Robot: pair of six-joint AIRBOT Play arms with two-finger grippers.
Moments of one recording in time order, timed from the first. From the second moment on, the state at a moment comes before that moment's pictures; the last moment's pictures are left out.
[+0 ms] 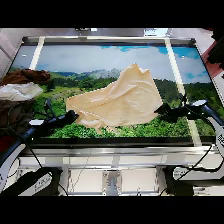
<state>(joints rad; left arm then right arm) 0.02 -1.10 0.40 0.29 -0.55 -0.93 -0.33 -1.45 0.82 -0.79 1.01 1.30</state>
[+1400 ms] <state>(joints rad) 0.02 -0.52 1.32 1.03 -0.77 -1.35 -0.67 -0.55 1.41 -0.68 1.16 1.18</state>
